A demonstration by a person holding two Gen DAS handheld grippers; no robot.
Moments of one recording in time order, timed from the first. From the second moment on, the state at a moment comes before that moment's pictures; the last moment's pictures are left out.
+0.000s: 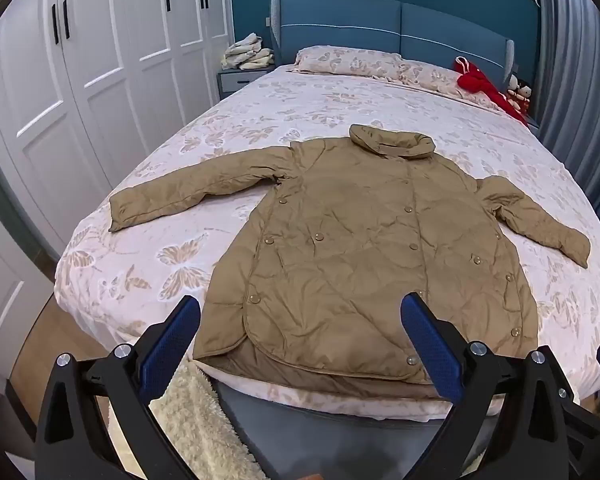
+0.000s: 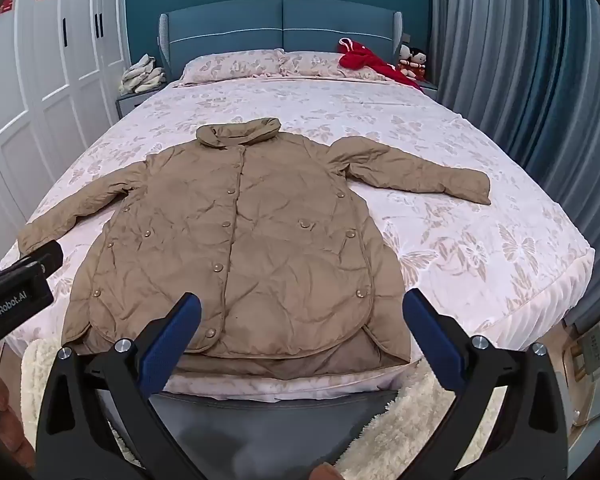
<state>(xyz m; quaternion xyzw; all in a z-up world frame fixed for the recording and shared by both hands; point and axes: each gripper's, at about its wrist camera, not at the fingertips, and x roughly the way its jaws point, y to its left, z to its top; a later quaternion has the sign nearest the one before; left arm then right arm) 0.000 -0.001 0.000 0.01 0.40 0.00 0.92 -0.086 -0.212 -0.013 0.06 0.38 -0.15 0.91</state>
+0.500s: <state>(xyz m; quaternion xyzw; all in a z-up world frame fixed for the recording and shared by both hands) 0.001 -0.006 -0.005 0.02 0.40 0.00 0.92 -0.083 -0.211 -0.010 0.06 0.37 -0.14 0.92</state>
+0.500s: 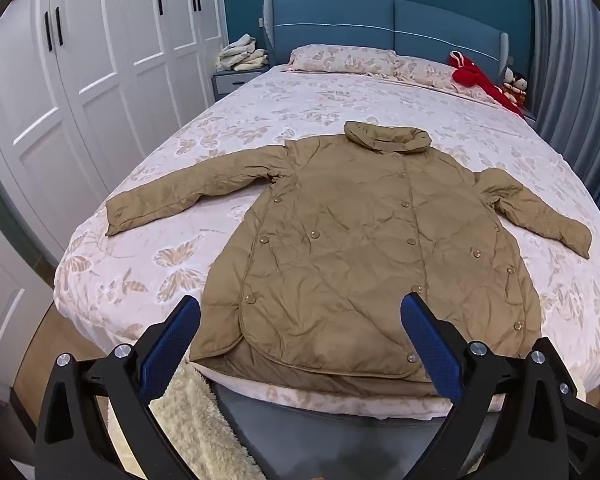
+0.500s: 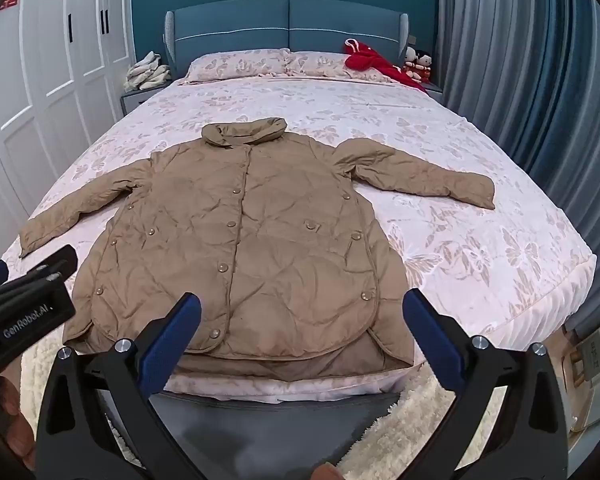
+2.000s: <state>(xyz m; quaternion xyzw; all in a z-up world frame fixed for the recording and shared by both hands) -0.017 0.011 0.001 0.03 0.42 0.00 0.91 -0.089 -0.202 -0.001 0.07 0.41 -0.12 0.90</state>
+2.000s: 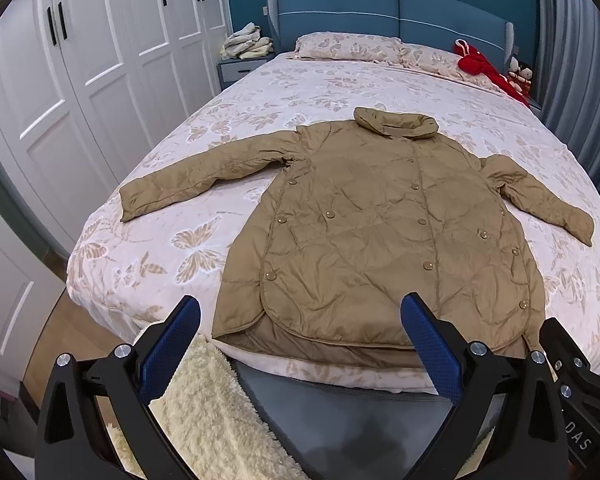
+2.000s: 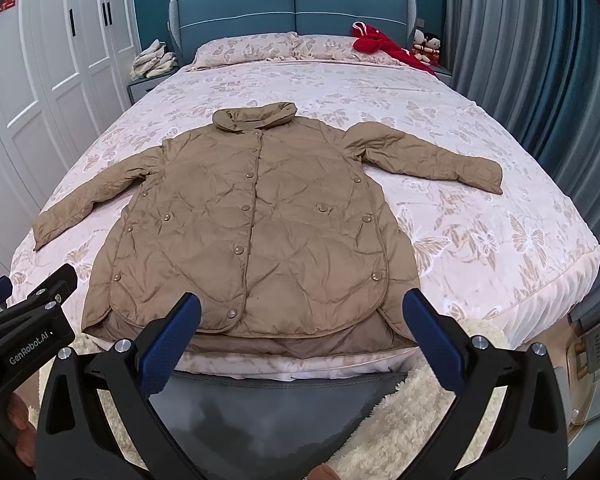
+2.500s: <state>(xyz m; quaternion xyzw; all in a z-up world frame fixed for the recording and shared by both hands) -0.011 0.000 -0.005 0.04 0.42 0.01 0.91 -0.081 -0.210 -0.003 0.08 0.41 -0.12 0.90</state>
